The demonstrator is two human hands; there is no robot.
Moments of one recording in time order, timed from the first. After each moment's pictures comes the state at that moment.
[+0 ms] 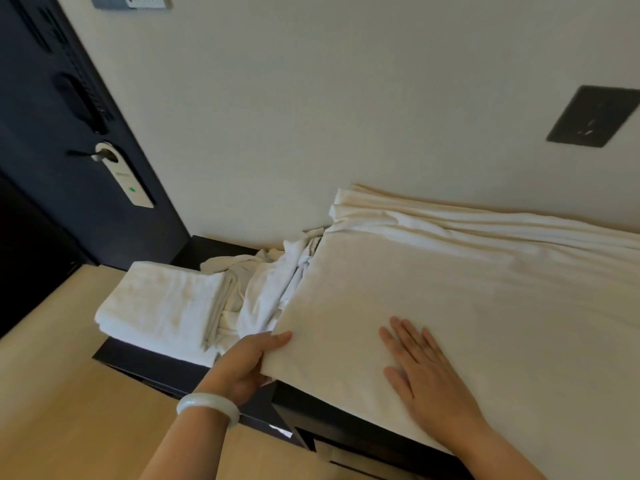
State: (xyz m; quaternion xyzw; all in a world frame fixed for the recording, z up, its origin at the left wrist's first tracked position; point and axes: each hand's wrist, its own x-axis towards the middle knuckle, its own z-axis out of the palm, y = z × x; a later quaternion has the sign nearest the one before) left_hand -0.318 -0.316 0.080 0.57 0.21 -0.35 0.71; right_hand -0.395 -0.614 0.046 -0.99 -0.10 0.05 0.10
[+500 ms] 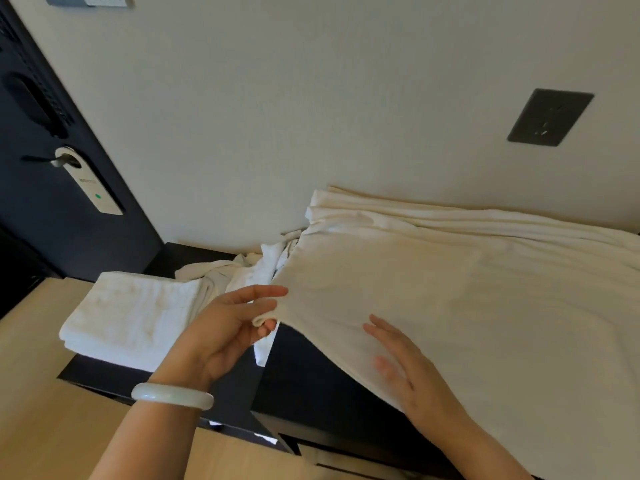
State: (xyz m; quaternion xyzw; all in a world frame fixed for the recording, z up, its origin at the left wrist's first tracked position) left_hand -0.300 -0.336 0.158 0.55 0.10 -0.29 0.77; right_hand -0.411 -0.603 0.097 -0.91 -0.01 0.05 0.42
